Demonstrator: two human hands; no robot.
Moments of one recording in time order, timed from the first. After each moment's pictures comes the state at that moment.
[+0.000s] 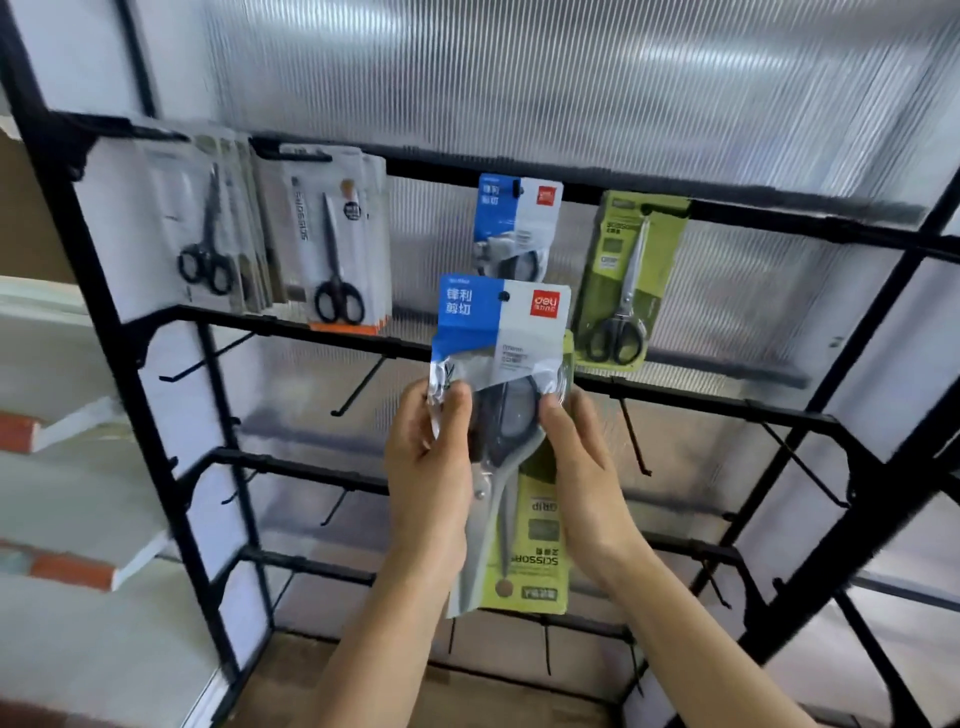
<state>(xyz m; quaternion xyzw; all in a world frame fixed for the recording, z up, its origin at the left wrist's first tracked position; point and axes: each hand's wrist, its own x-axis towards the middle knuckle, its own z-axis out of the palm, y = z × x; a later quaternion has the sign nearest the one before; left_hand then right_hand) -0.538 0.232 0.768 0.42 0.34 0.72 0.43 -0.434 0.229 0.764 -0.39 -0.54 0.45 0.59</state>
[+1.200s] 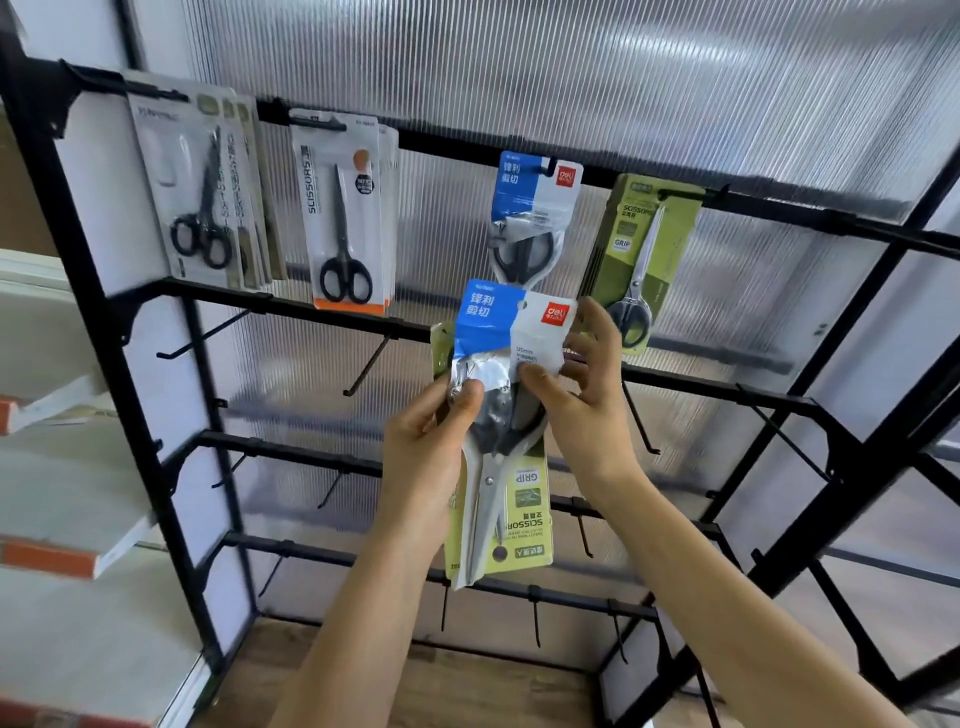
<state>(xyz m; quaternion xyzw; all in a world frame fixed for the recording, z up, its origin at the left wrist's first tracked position) -0.574 0.245 0.753 0.41 0.34 0.65 0.55 -0.456 0.251 0.780 -0.42 -0.58 0.29 0.63</state>
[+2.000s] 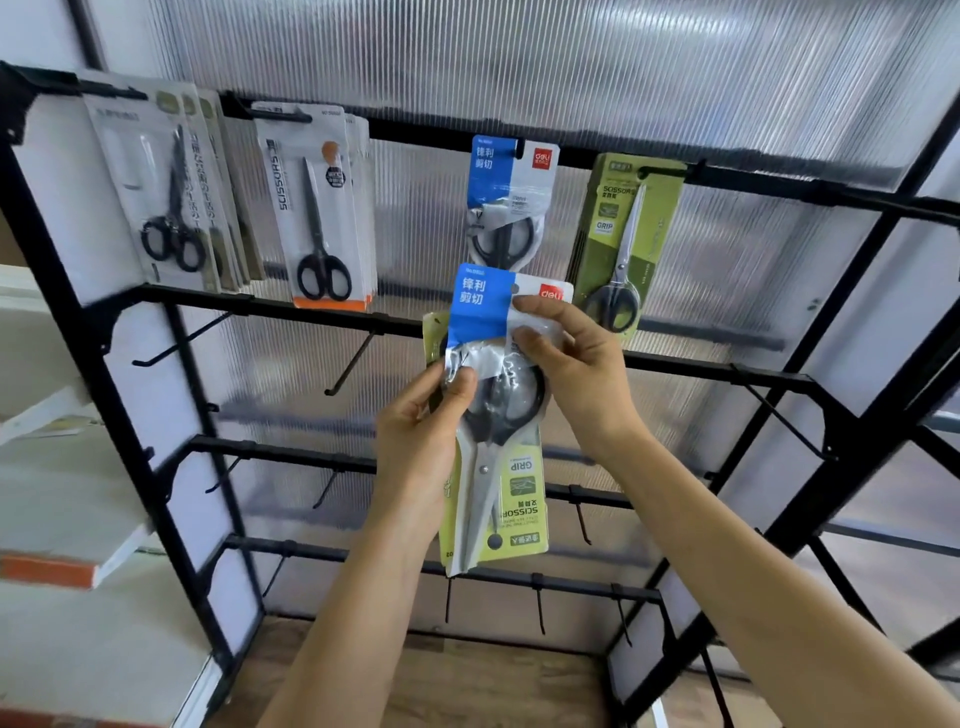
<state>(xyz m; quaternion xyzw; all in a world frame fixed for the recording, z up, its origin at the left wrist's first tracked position) -0.561 0.252 0.754 0.40 0.36 0.64 0.55 -0.439 0.270 0.791 -0.39 -0.57 0.37 0.62</state>
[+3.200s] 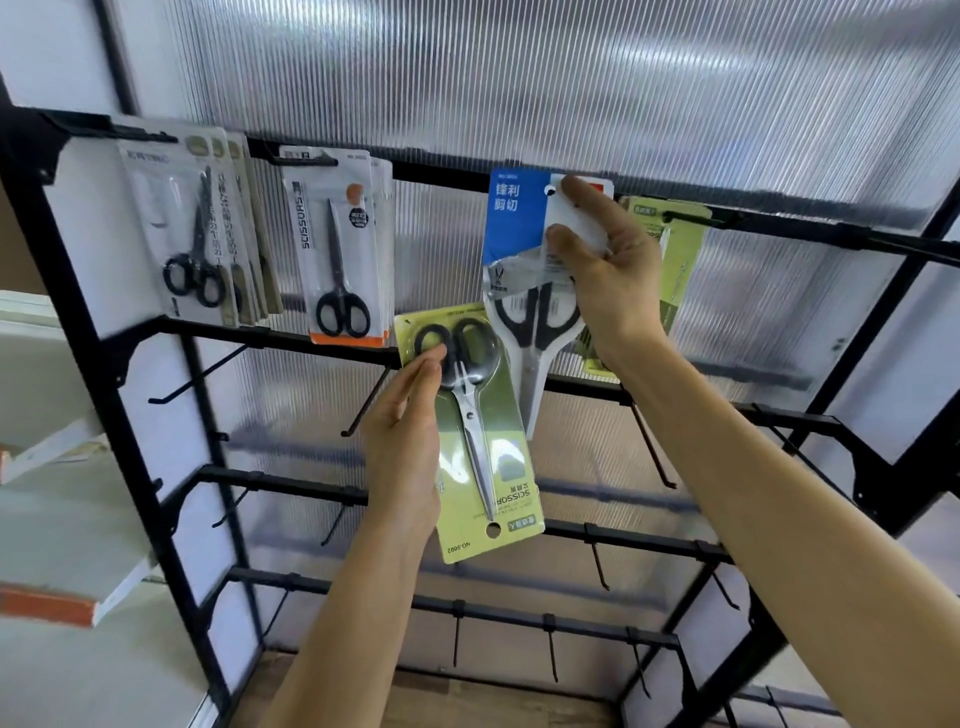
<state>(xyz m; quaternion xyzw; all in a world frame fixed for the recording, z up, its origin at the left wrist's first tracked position) -0.578 0.290 0.775 0.33 0.35 0.73 0.49 -0.448 0.329 0.870 -0.36 -0.58 0.24 0.69</state>
